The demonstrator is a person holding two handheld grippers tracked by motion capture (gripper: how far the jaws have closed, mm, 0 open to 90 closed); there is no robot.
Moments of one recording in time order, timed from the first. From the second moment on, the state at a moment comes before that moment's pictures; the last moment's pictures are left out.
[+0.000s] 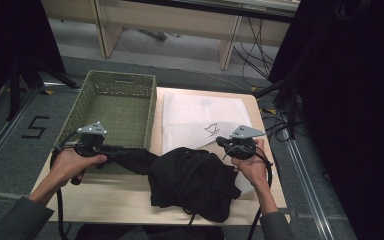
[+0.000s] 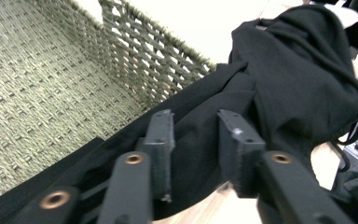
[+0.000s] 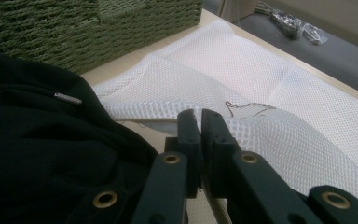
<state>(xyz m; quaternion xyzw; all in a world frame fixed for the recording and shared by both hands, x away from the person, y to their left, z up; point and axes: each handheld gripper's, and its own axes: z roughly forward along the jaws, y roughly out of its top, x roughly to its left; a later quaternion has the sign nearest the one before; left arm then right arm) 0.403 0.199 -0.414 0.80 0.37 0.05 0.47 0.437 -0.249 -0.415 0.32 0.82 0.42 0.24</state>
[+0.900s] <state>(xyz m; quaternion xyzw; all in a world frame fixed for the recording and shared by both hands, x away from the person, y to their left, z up) 0.365 0.012 -0.266 0.81 0.13 0.06 0.57 0.437 -0.255 -0.413 0.32 0.81 0.43 0.24</state>
